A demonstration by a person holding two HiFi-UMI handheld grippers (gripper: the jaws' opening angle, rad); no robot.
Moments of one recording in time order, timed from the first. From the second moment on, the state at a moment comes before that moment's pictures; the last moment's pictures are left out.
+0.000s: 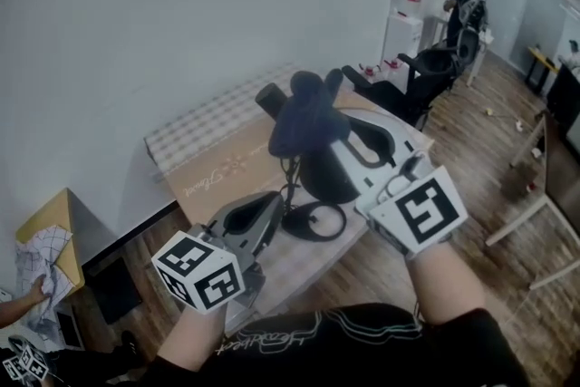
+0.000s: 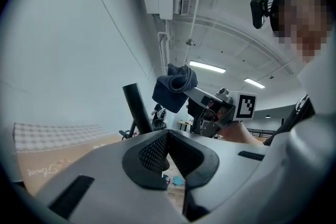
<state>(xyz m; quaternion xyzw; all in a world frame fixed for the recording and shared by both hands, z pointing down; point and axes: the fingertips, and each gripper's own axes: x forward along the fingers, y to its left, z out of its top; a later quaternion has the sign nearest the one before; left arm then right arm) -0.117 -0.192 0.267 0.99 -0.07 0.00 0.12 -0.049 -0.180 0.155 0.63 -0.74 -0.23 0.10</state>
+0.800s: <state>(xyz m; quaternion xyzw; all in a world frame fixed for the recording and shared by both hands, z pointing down) -0.121 -0.244 0.299 0.99 -0.01 0.01 0.16 -0.059 -0.253 0.189 0.68 -0.66 -0.26 0.19</state>
